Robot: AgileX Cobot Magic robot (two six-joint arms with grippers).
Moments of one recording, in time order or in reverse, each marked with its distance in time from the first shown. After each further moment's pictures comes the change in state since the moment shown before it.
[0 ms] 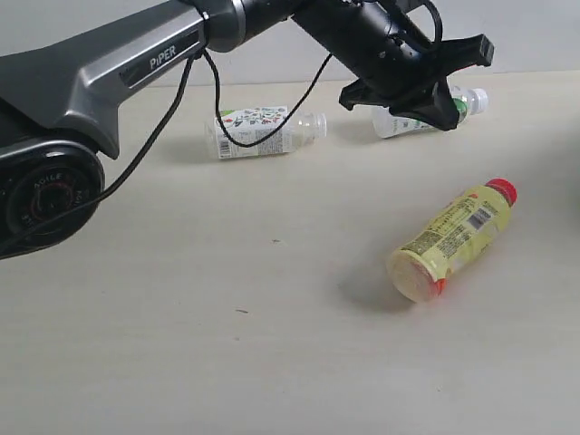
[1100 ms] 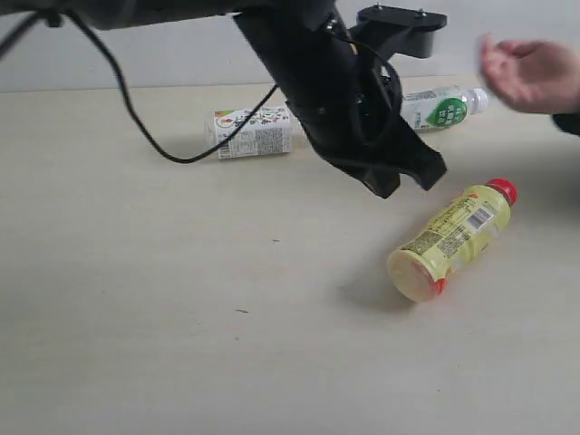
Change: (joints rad) left arm -0.124 -0.535 0.775 0.312 -0.146 0.289; right arm 0.000 0.000 0.000 0.000 0.000 0.000
